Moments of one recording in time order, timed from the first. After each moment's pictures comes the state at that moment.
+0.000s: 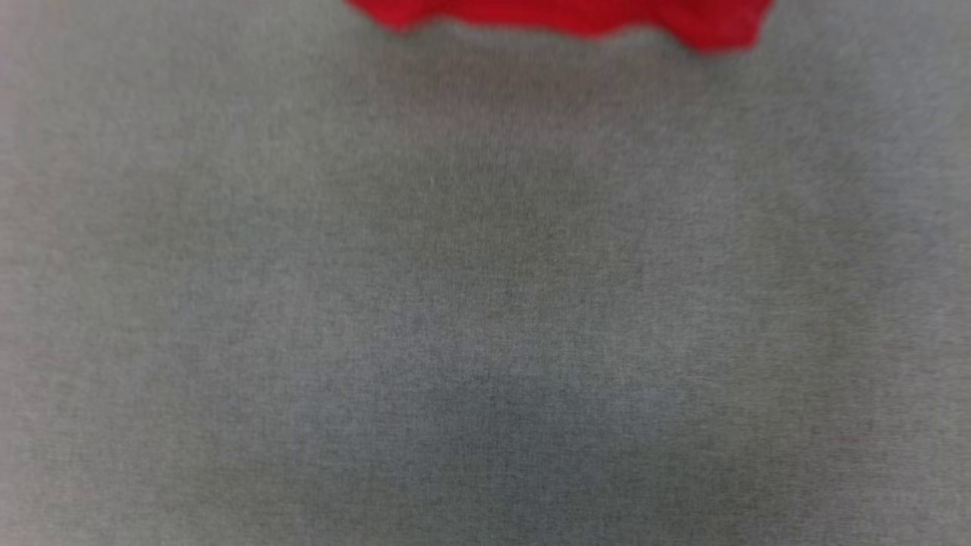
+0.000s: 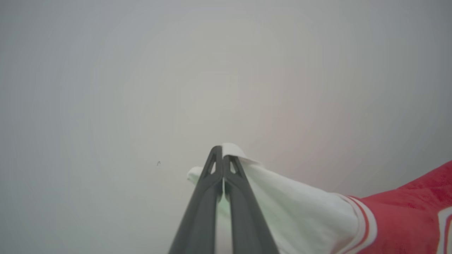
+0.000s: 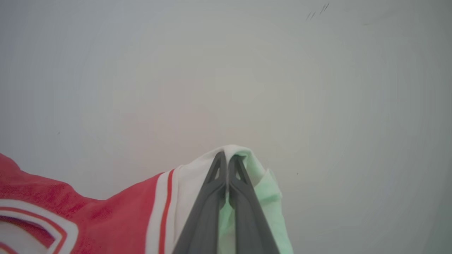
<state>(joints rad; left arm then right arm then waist) -1.69 0.46 -0.50 0.85 -0.65 -0.10 0.03 -1.46 -0.28 0.22 0.70 0.26 0.13 -0.23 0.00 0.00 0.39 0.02</state>
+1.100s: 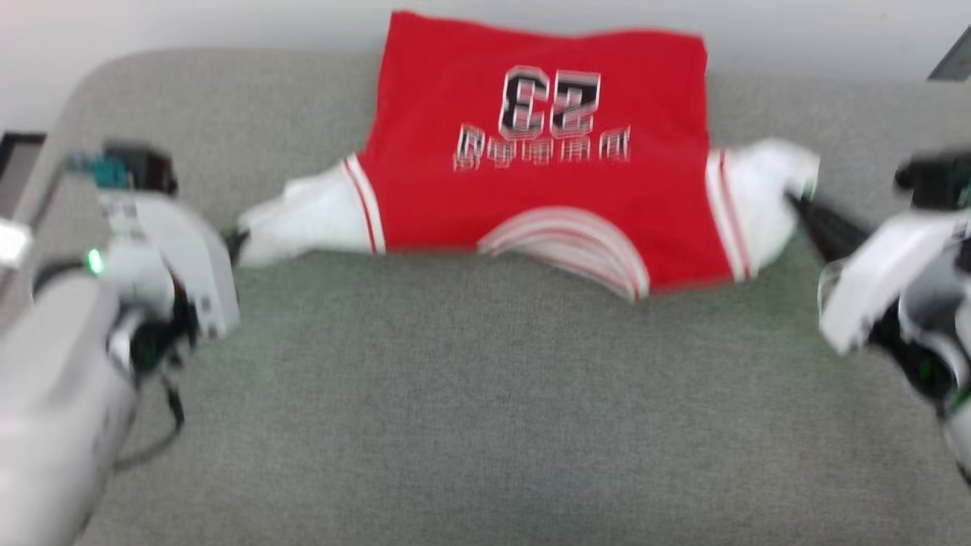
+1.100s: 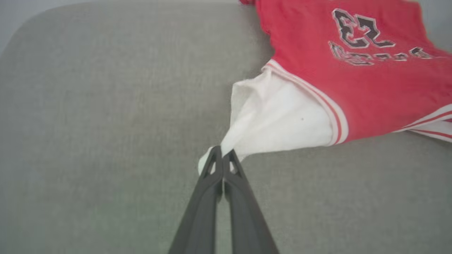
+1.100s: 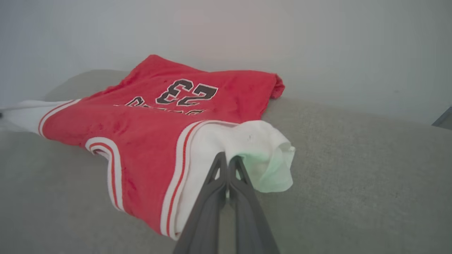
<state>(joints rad) -0.90 0.58 -0.67 0.74 -0.97 -0.10 0.33 -0.71 -0.51 0.50 0.44 0.78 0.13 0.14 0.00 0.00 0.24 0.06</state>
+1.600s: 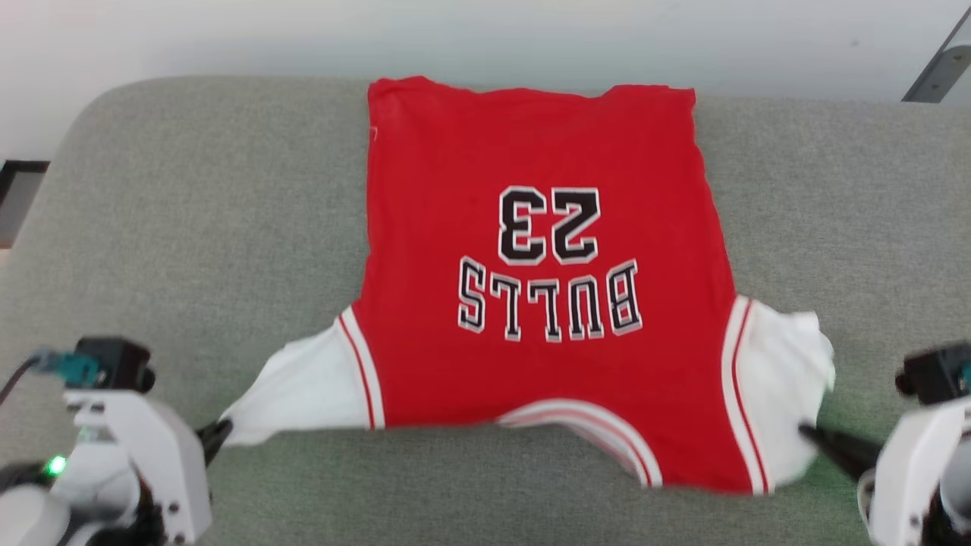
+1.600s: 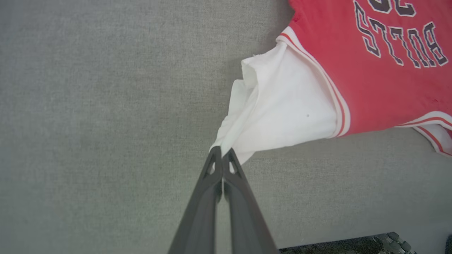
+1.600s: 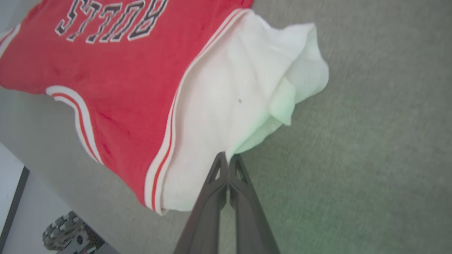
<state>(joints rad) -0.27 0.96 -0.55 -0.13 -1.16 0.32 0.46 -0.18 -0.62 0.31 0.05 0.88 0.13 0.54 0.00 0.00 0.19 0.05</state>
